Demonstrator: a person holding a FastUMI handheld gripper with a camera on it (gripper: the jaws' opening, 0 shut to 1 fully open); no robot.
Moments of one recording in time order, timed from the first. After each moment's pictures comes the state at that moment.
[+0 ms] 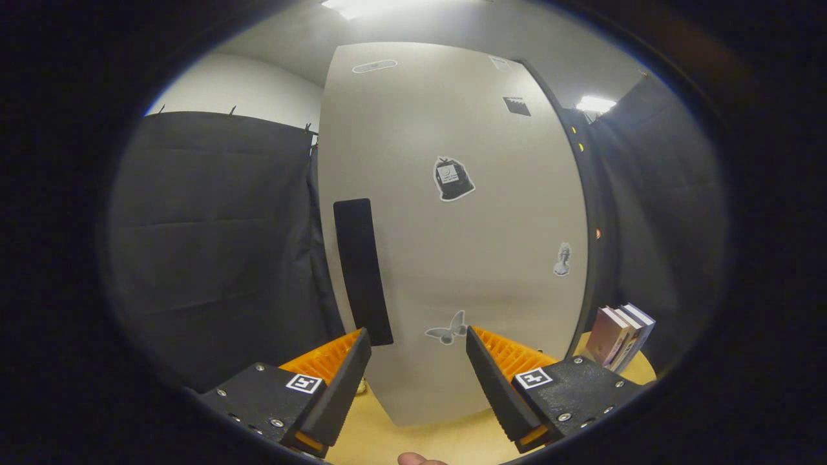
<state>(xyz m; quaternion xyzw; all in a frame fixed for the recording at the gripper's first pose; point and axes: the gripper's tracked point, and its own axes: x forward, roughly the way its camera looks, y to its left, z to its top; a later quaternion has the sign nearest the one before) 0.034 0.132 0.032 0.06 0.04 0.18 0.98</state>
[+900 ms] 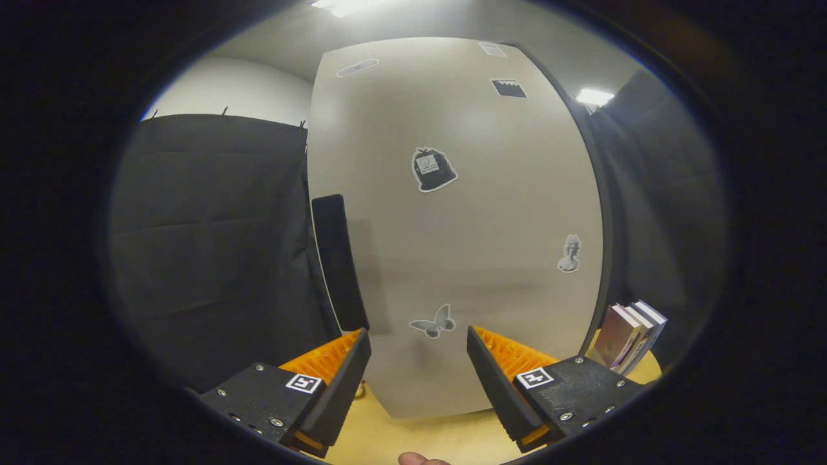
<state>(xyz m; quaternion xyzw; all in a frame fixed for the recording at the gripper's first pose) 0.048 0.105 0.021 0.05 0.05 0.15 0.99</state>
